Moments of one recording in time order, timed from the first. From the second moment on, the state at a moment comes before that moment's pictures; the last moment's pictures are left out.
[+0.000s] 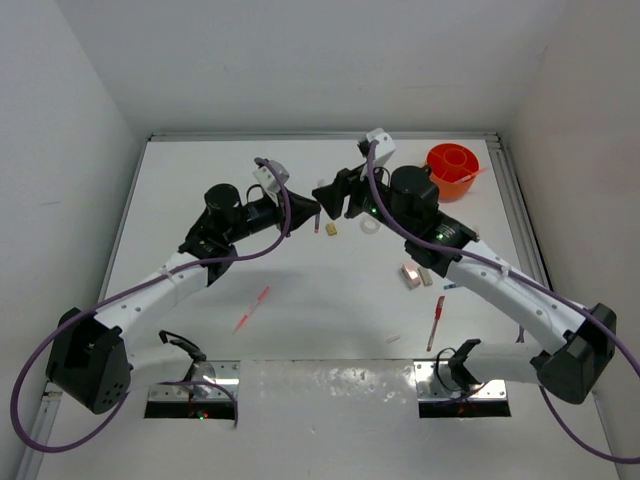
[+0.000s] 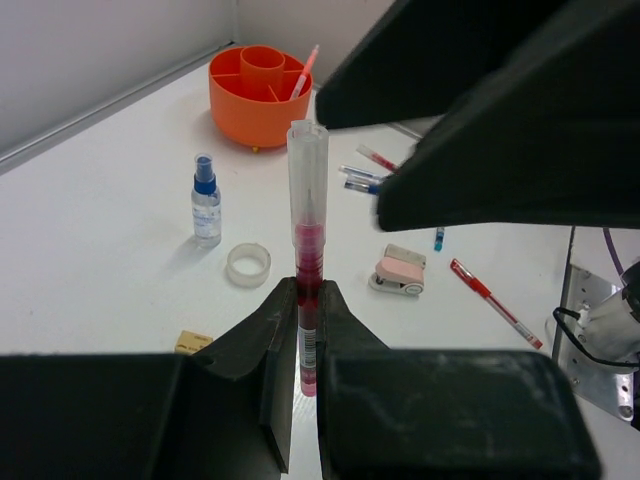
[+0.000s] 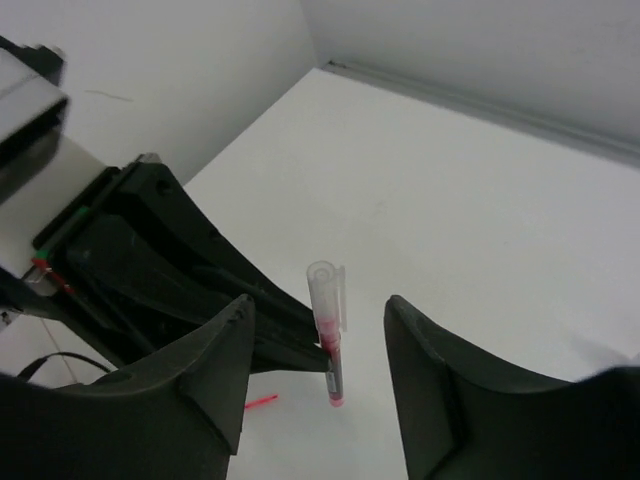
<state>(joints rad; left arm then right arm) -0.50 1.19 0.80 0.37 0.54 -0.16 0.74 1.23 1.10 0.04 -0.02 0.24</state>
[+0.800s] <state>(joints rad) -0.50 1.18 0.80 0.35 0.52 -0.15 0.73 1.34 1.07 0.09 -0.05 0.26</state>
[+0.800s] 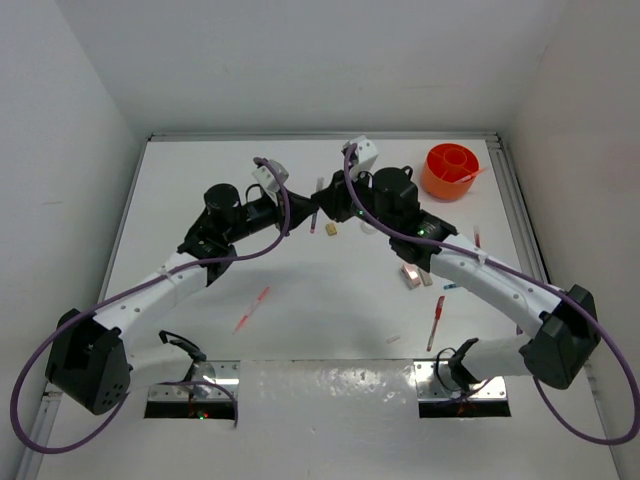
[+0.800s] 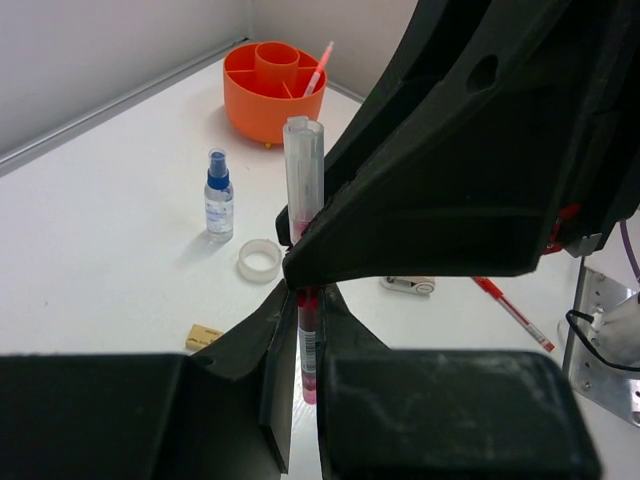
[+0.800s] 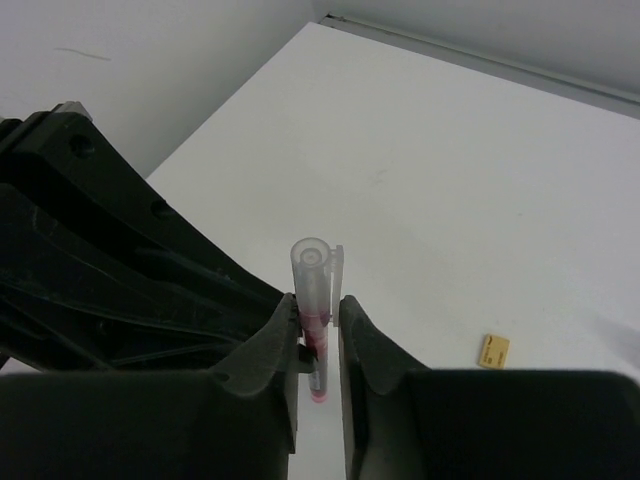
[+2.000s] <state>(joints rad) -0.50 1.14 0.81 0.29 0.43 -0.12 0.36 1.30 1.06 0.07 0.23 0.23</state>
